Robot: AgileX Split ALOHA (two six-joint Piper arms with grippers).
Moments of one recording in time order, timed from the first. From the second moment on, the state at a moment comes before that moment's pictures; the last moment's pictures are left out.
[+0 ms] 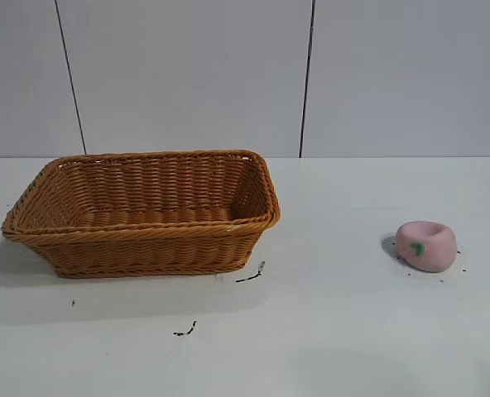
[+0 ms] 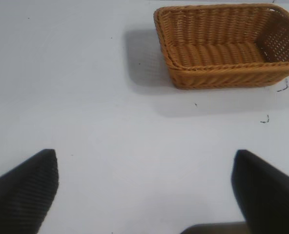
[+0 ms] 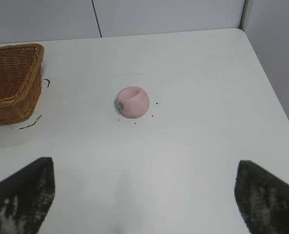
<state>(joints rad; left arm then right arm) -0.02 -0.01 -0.50 -0.04 1.07 0.00 -0.03 0.00 -0.50 0.01 1.03 0.03</state>
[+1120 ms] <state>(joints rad) -0.02 -0.01 -0.50 -0.04 1.07 0.00 -0.03 1.03 -0.89 0.01 0.94 0.02</state>
